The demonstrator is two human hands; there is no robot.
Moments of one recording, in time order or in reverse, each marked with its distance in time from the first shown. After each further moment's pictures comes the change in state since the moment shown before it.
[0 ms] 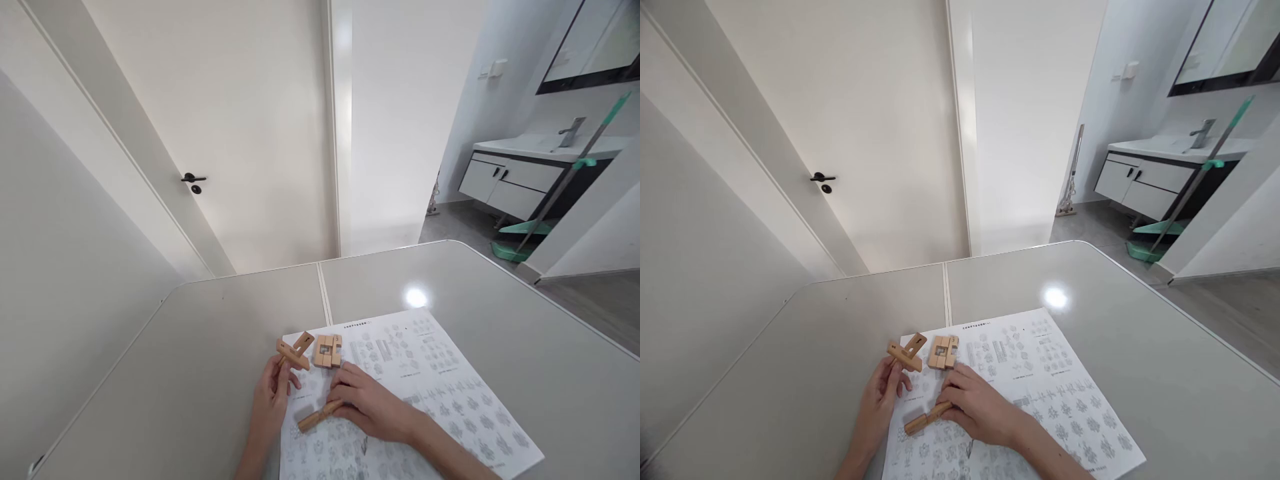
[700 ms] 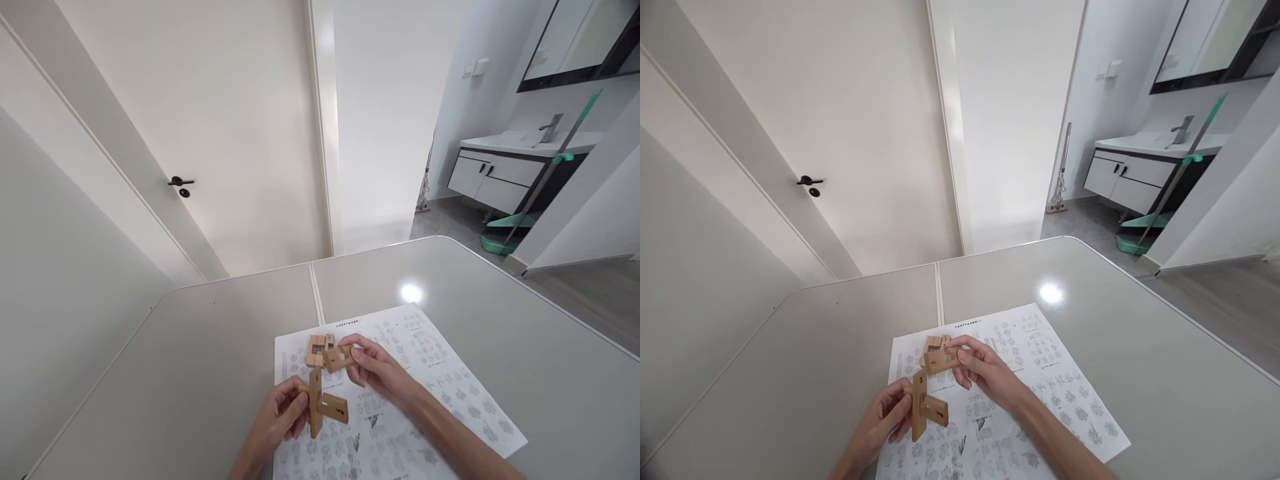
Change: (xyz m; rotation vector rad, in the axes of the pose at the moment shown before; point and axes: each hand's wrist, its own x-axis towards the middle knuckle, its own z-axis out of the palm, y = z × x) left_hand -0.013 -0.002 0.002 -0.276 -0.621 -0.152; right_hand -0.003 0.015 -0.030 1.198 0.263 0.225
